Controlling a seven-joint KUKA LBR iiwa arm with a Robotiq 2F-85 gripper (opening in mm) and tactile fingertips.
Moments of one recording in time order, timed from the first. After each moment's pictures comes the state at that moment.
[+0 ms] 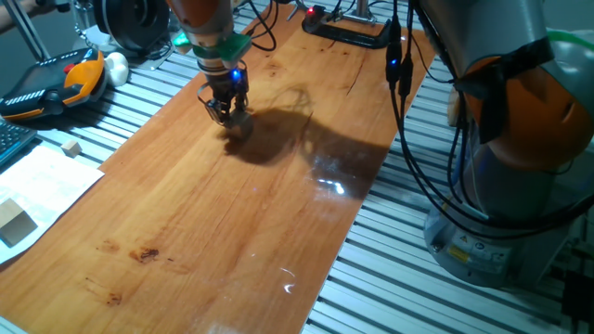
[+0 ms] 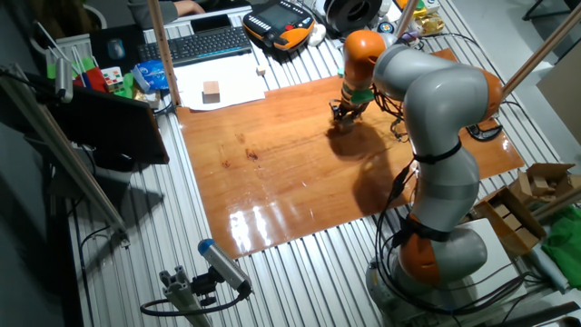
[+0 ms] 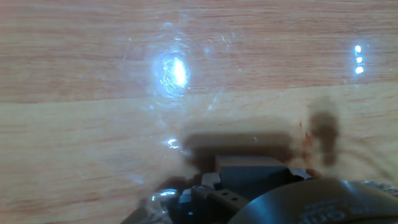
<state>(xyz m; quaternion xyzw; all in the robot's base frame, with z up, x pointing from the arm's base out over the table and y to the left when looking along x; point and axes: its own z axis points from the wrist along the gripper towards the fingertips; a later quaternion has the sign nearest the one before) 0.607 -0.059 0.055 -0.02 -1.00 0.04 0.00</state>
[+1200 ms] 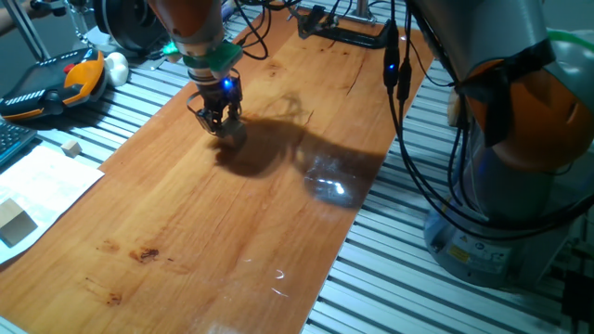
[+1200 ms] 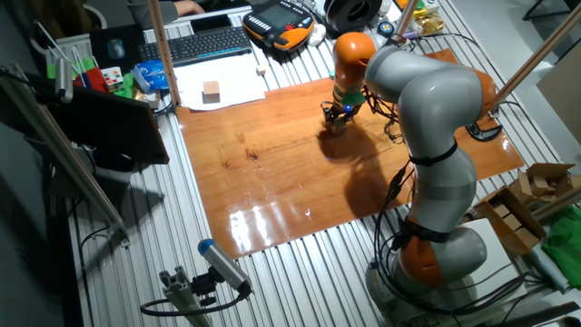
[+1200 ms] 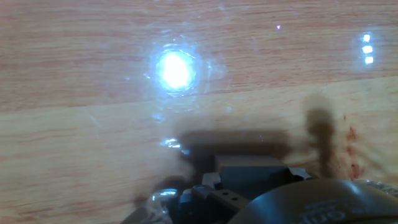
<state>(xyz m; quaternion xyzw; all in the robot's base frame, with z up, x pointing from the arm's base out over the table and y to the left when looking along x) 0.606 -0.025 0.054 -0.03 -1.00 0.04 0.01</state>
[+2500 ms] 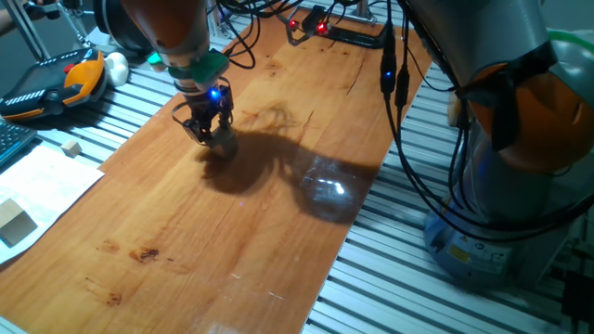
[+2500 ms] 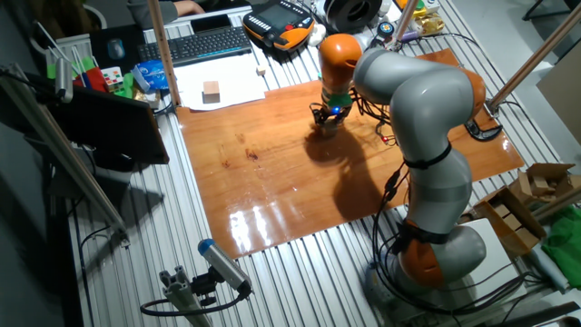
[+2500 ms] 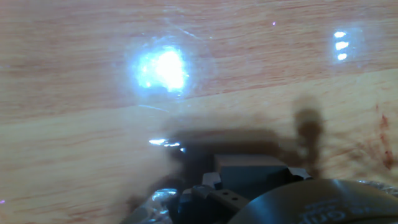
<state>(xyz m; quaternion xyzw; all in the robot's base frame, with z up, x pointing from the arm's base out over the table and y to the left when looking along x) 0.606 0.015 0.059 -0.06 -1.00 0.05 0.01</state>
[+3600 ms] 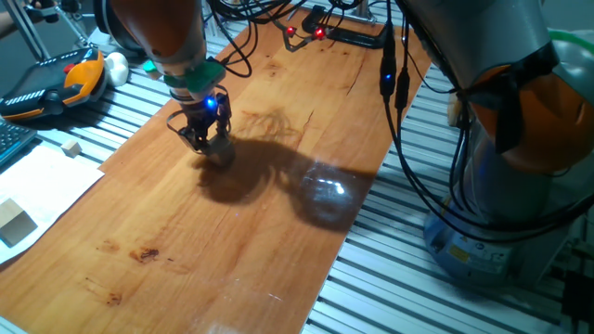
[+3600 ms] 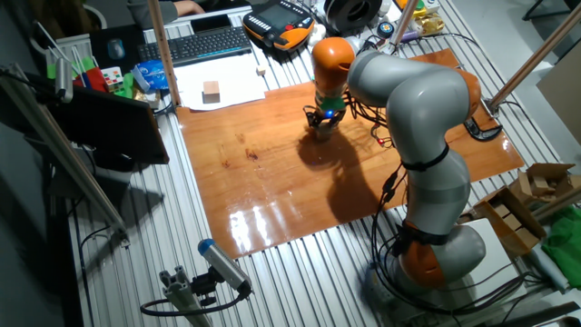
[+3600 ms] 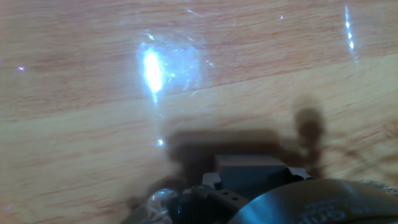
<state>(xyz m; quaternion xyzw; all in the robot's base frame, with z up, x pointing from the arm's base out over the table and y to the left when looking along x) 0.597 0.039 0.054 -0.08 -1.00 0.05 0.01</state>
